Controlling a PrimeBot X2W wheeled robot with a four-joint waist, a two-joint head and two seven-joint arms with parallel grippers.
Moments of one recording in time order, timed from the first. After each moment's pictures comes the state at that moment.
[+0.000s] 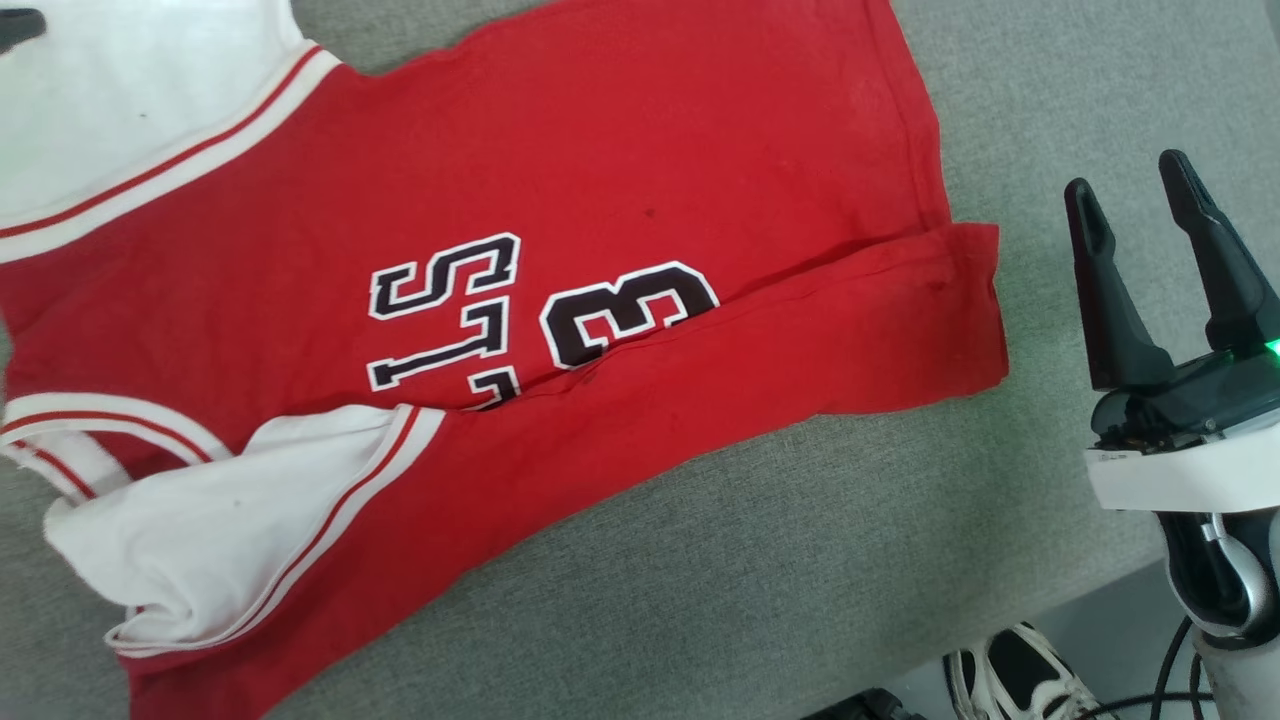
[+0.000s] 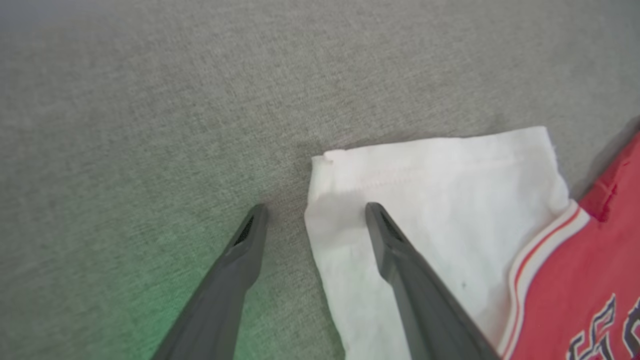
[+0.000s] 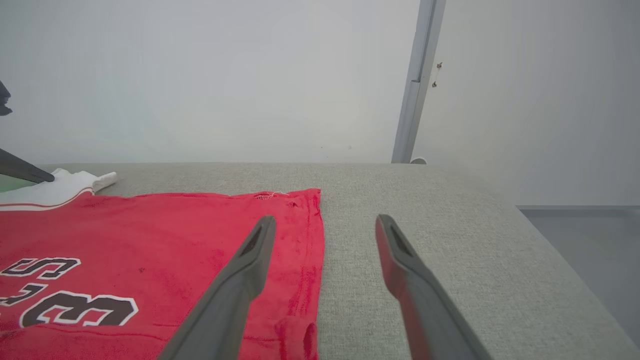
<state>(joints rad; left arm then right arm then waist) -1.42 0.97 -1.05 0.58 -1.41 -0.04 0.73 -0.29 -0.34 0.09 -0.14 0.50 0.13 -0.15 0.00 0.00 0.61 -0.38</state>
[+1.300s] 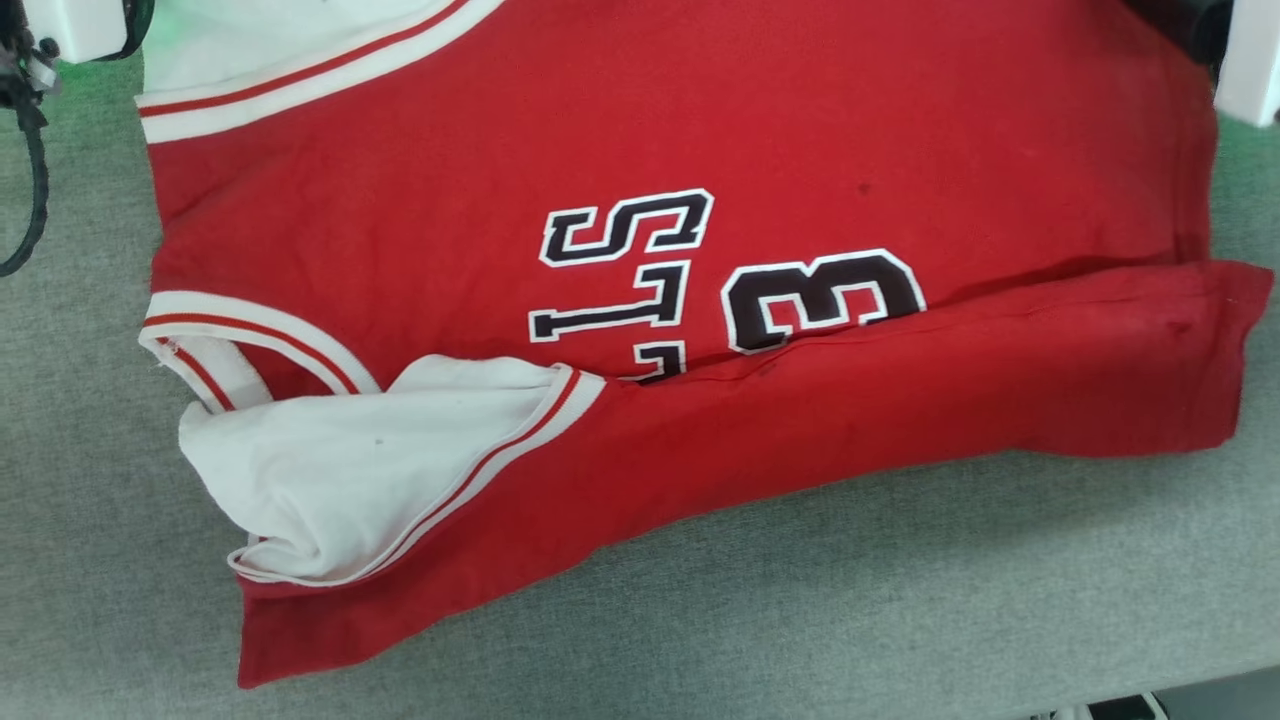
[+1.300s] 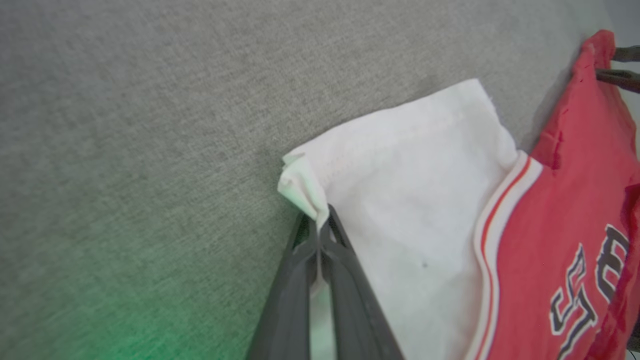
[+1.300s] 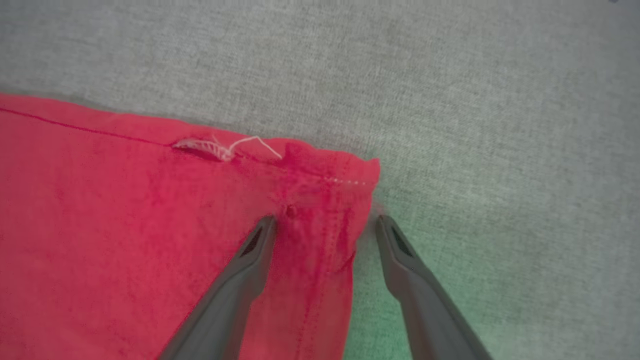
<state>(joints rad) -1.49 0.81 -1.04 0.47 -1.42 -0.13 0.71 -1.13 -0.60 0.46 0.38 0.82 0.13 0.74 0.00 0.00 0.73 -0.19</state>
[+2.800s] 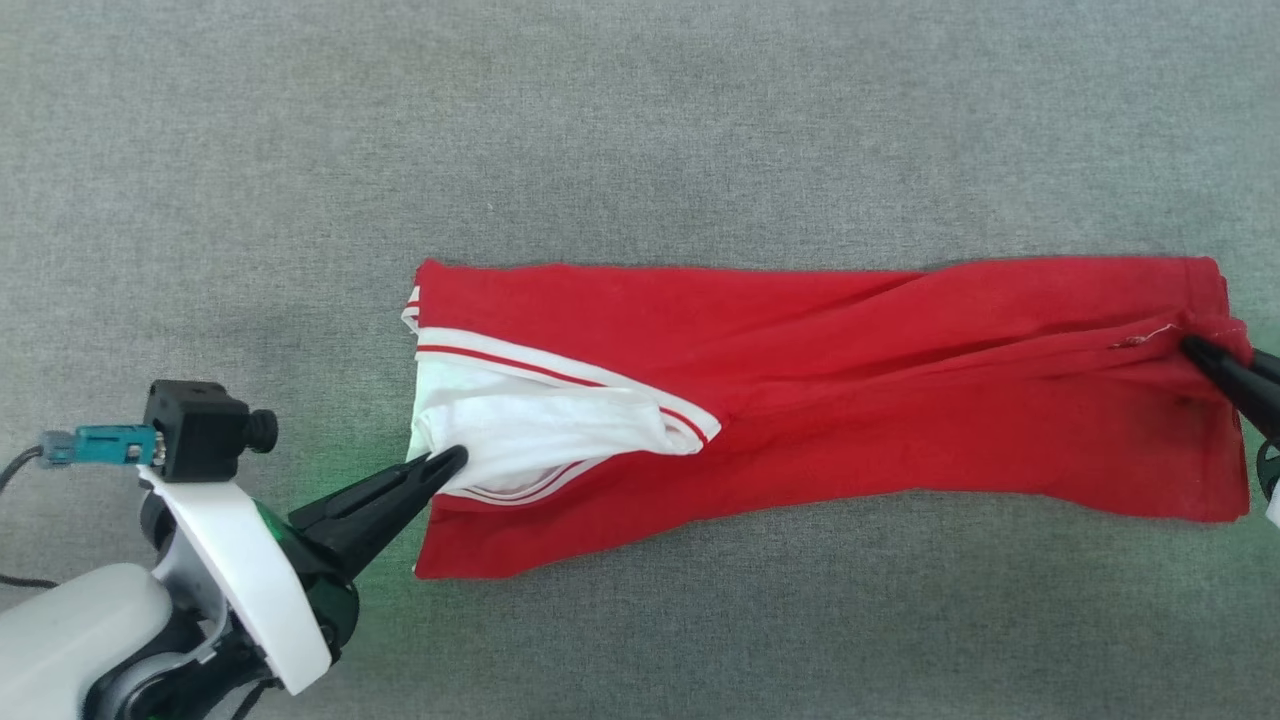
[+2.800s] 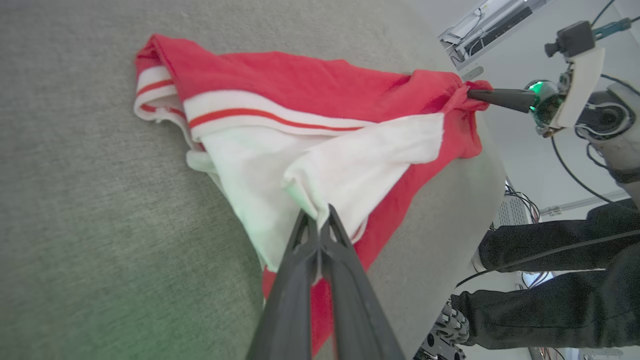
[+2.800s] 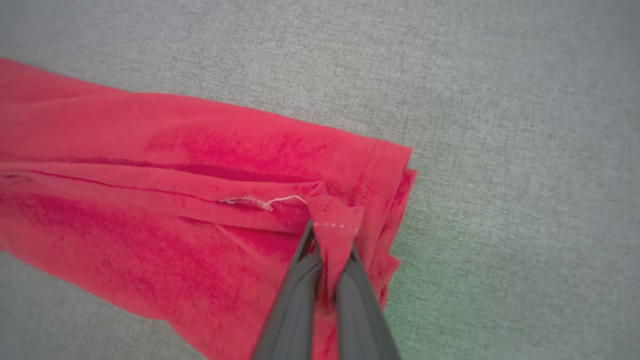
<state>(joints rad) -0.71 1.06 -1.20 -0.16 -1.44 -0.13 -0.15 -0.28 -0.76 0.11 -0.05 0.84 0.13 0.58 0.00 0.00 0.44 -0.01</state>
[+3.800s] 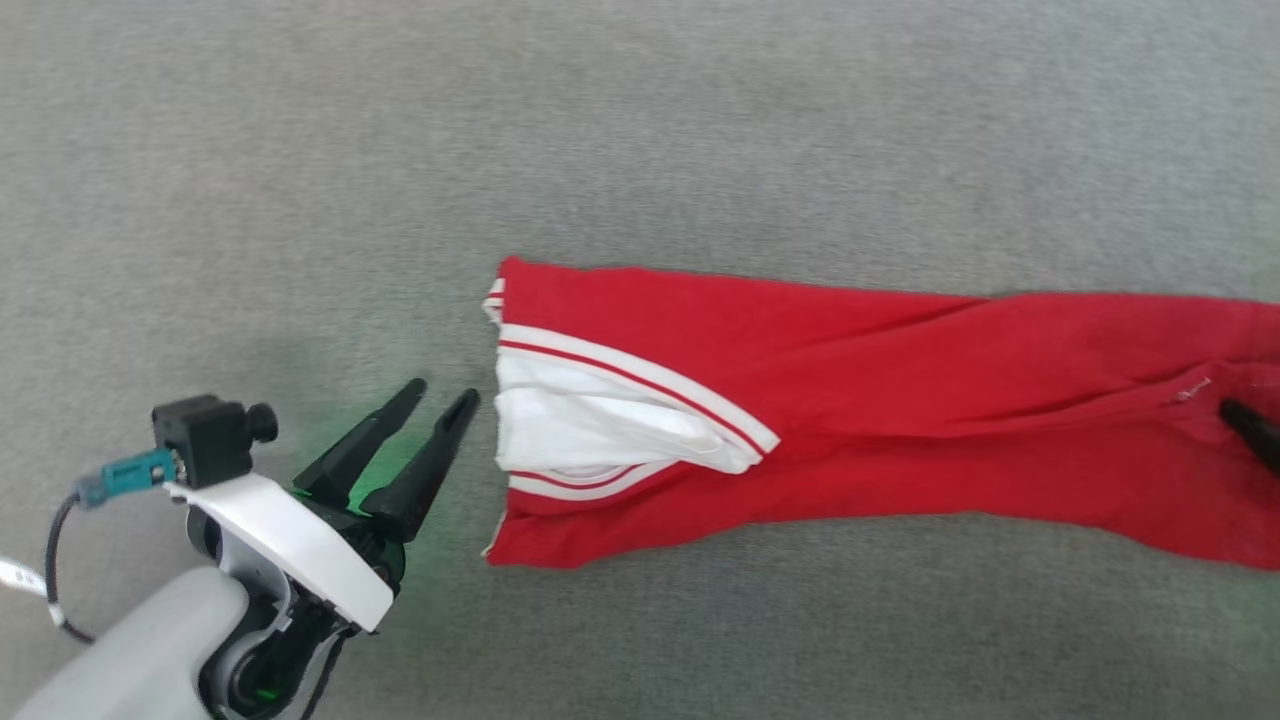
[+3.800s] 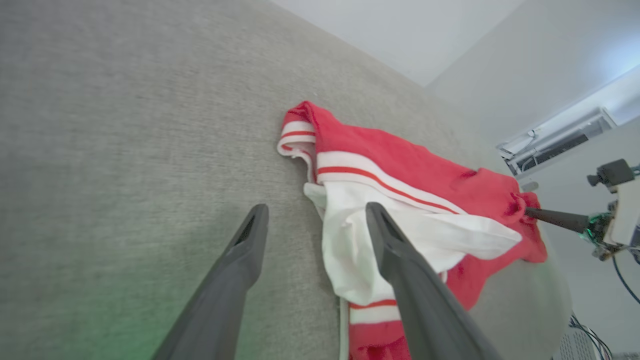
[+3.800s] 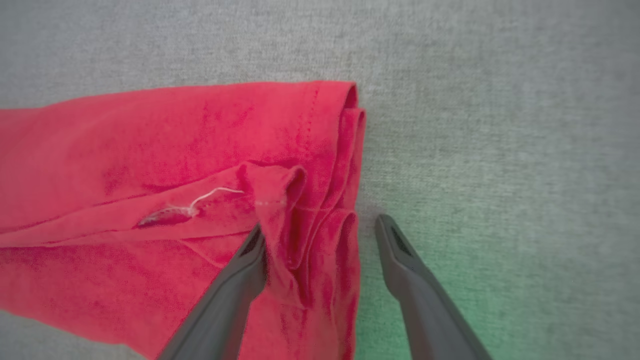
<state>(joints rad) -0.50 0.75 -0.91 0.14 -1.32 -0.13 -0.26 -0.18 -0.65 -0.09 0.07 0.85 0.13 0.64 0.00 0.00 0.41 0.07</state>
